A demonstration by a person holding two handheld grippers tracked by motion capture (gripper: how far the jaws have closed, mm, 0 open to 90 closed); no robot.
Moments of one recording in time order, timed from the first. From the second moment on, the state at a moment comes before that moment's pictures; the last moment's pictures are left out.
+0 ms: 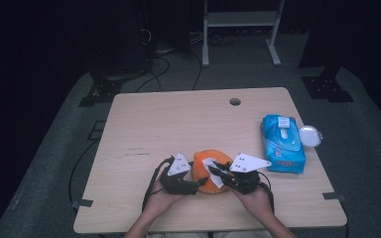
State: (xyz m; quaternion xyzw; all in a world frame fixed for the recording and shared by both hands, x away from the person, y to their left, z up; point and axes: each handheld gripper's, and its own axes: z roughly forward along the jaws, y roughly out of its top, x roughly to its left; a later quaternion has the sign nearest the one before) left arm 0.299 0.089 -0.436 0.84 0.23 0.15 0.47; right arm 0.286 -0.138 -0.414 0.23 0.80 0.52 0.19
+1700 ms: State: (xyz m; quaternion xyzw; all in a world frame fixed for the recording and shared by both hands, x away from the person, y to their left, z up) left arm 0.286 0.085 -0.438 0.83 0.22 0.15 0.49; right arm 0.301 -0.163 -0.417 0.28 0.78 0.53 0.15
